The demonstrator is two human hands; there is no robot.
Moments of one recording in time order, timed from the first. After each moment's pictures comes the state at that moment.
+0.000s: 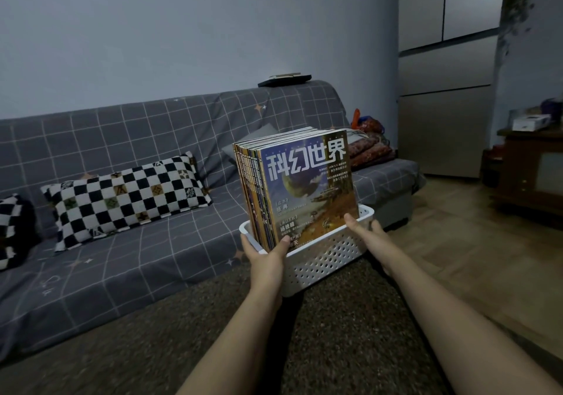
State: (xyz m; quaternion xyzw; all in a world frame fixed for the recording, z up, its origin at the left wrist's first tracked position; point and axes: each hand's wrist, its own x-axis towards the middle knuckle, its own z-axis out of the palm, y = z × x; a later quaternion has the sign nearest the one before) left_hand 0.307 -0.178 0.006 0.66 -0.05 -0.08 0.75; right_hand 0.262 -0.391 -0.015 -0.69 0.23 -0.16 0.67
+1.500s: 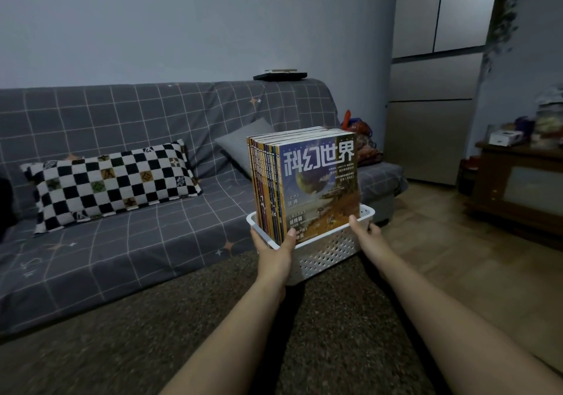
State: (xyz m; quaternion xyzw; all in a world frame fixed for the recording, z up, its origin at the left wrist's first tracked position) left_hand 0.291 -0.173 0.012 0.65 -0.09 -0.13 0.74; right_hand 0.247 -0.378 -0.013 -0.68 0.30 -0.22 0.63
